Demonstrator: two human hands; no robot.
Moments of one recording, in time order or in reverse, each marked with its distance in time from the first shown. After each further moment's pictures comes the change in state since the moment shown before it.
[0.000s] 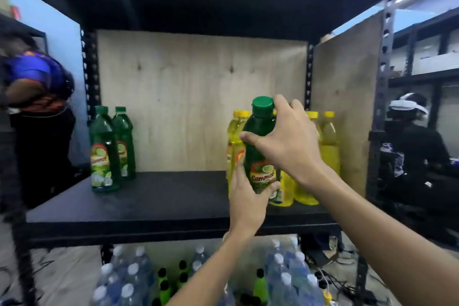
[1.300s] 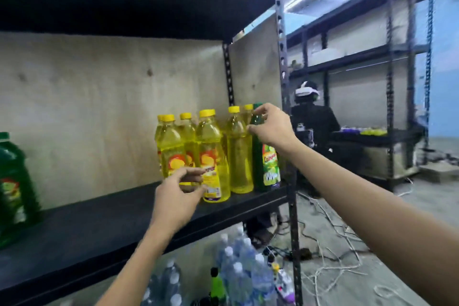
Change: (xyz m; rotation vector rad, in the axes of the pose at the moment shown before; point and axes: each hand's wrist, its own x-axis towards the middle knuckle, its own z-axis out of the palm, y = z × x) left_hand 0.018 0.018 -0.054 0.009 -0.354 -0.047; right_hand 0.027 0.123 -0.013 0.099 -0.005 0.465
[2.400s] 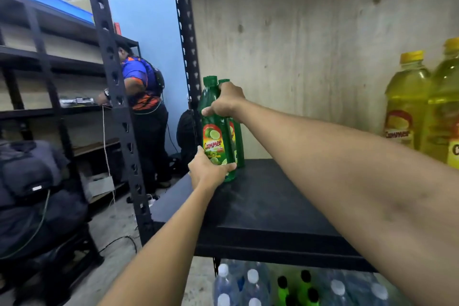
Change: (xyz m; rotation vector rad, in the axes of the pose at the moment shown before) left_hand 0.050 -0.251 -0.321 0.447 0.667 -0.458; right_hand -0.100 -0.356 0.432 0.343 -0.715 -0.329
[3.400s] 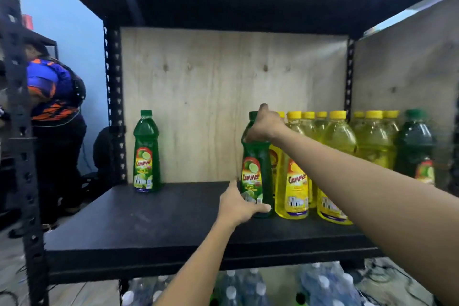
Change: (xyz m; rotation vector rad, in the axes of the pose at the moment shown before) left_hand -0.179 0.152 0.102 -0.250 -0.667 0.091; right_hand -0.126 0.065 -0.235 -0.570 0.234 0.363
